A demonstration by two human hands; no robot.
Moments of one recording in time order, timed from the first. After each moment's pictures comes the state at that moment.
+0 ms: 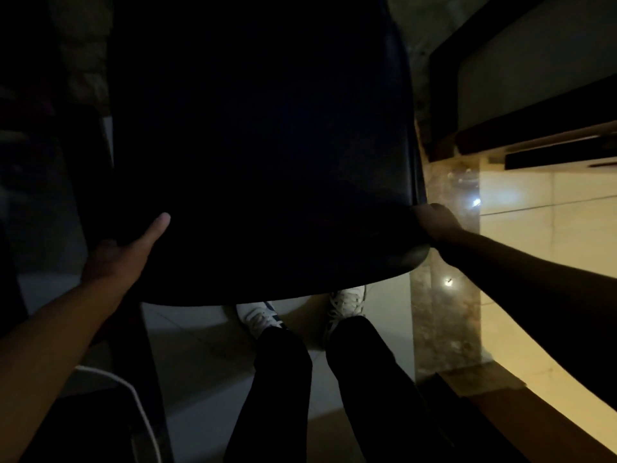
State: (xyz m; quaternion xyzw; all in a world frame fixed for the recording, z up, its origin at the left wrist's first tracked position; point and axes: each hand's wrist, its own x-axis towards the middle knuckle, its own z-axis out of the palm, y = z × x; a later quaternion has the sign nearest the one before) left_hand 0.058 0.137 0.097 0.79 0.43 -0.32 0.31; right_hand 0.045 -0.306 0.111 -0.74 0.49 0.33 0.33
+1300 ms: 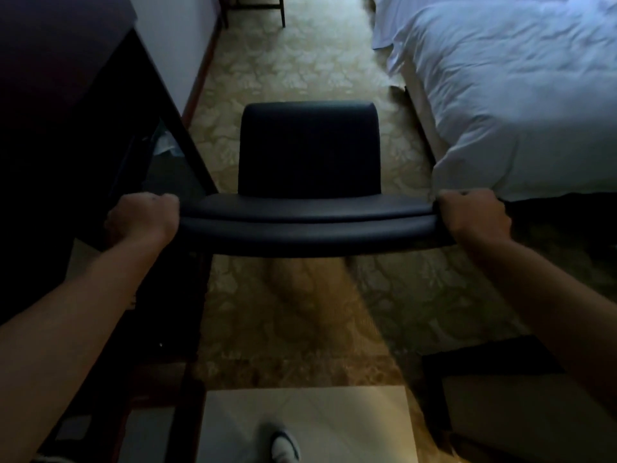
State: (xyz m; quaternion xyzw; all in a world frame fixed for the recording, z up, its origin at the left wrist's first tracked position) left_hand 0.573 0.086 0.608 0.92 0.33 0.03 0.22; right_hand 0.548 -0.321 0.609 -0.90 0.31 -0.02 0.30
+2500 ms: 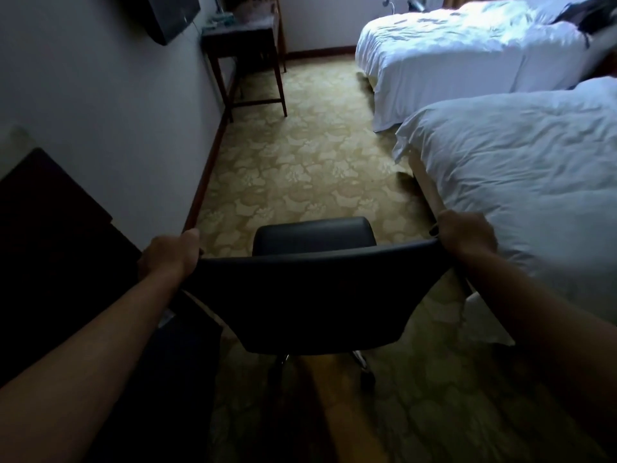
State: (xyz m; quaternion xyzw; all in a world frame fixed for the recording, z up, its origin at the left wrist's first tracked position) left_hand 1.062 0.036 0.708 0.91 0.33 0.00 0.26; right_hand 1.050 -0.380 0.694 -0.88 0.35 -0.01 0.33
